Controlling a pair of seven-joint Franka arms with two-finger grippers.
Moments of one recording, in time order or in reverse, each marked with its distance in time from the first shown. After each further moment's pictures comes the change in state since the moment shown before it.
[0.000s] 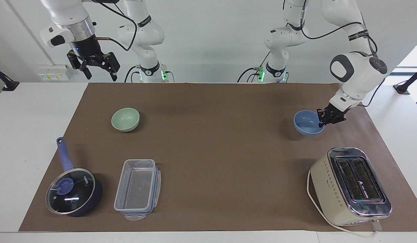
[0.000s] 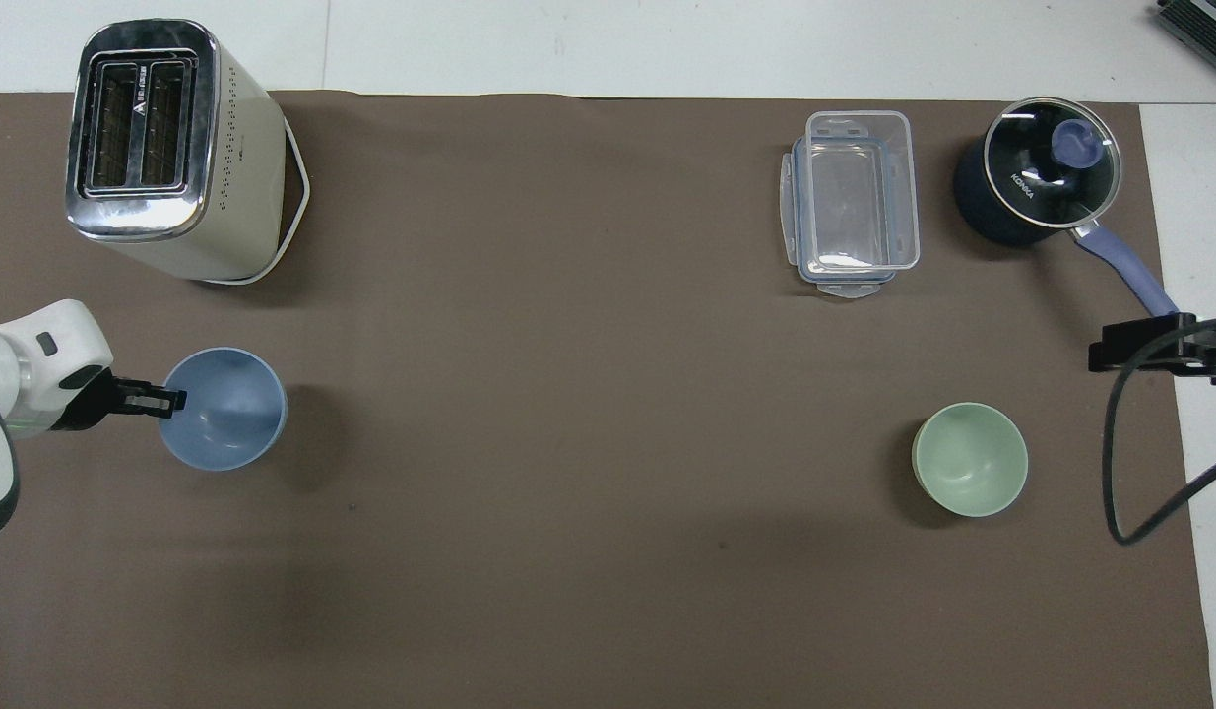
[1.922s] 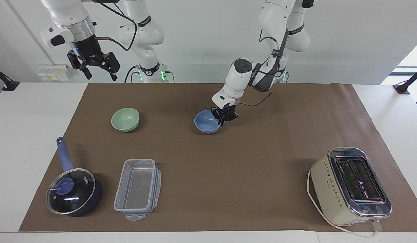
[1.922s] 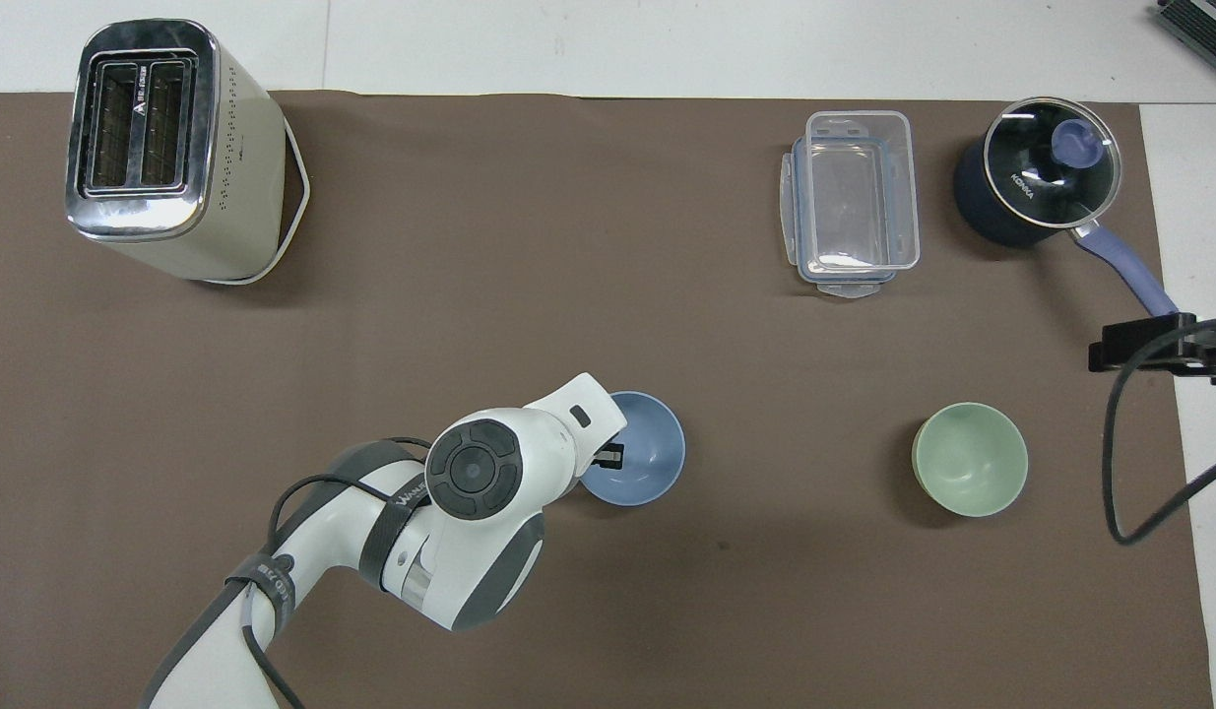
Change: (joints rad) left arm -0.803 0.231 -0.010 0.068 -0.009 0.328 -0.852; right arm 0.000 0.000 0.000 0.000 0.000 0.000 0.000
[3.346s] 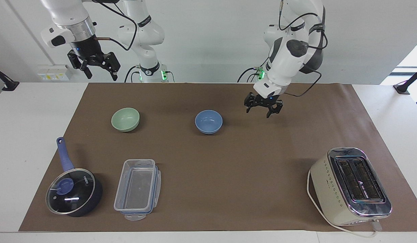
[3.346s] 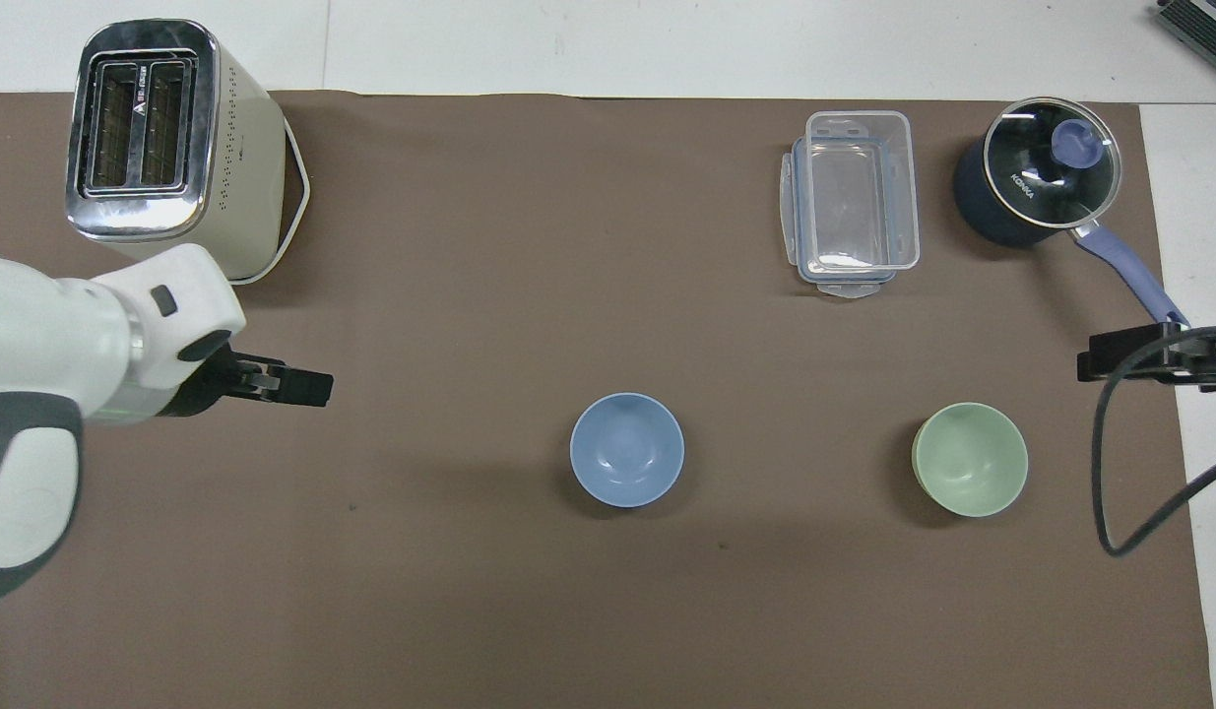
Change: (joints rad) left arm 0.477 -0.333 0.047 0.206 0.034 -0.637 0.497; right arm 0.008 -0.001 0.008 0.000 0.000 -0.022 -0.007
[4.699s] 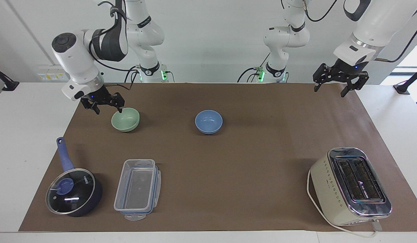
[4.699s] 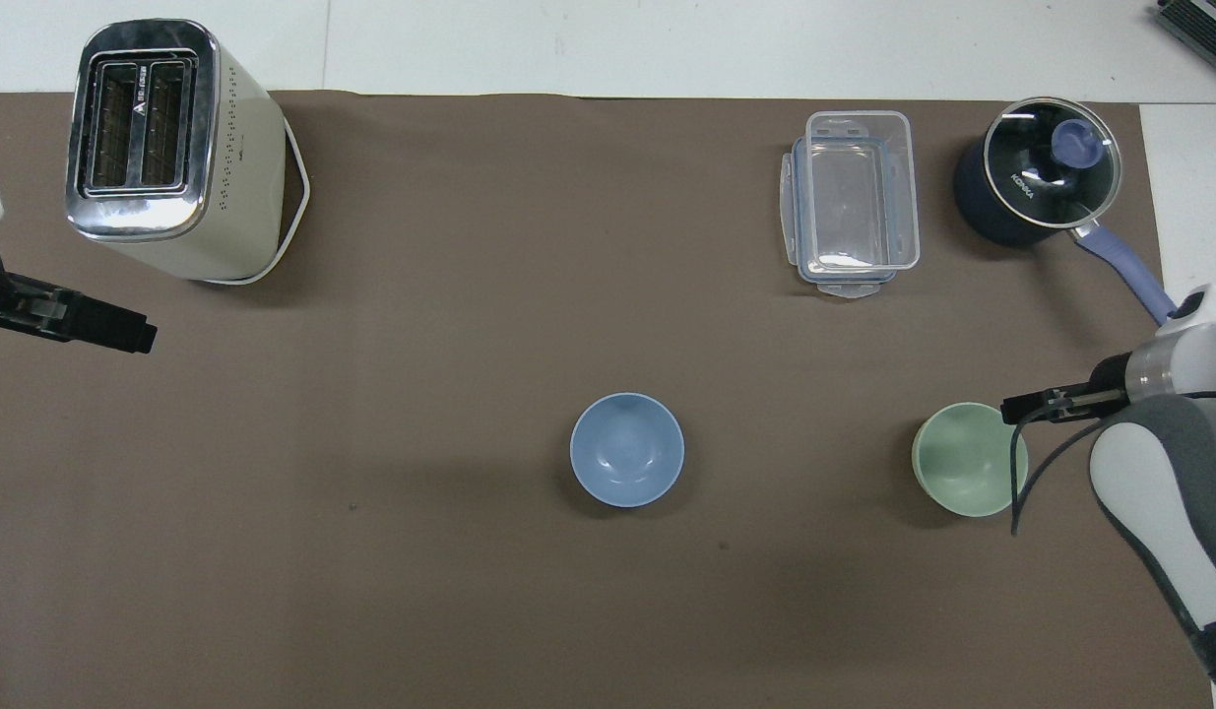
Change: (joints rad) left arm 0.123 0.150 -0.007 0.442 0.105 -0.387 0.113; right arm -0.151 0.063 -0.018 -0.553 0.000 0.562 -0.367
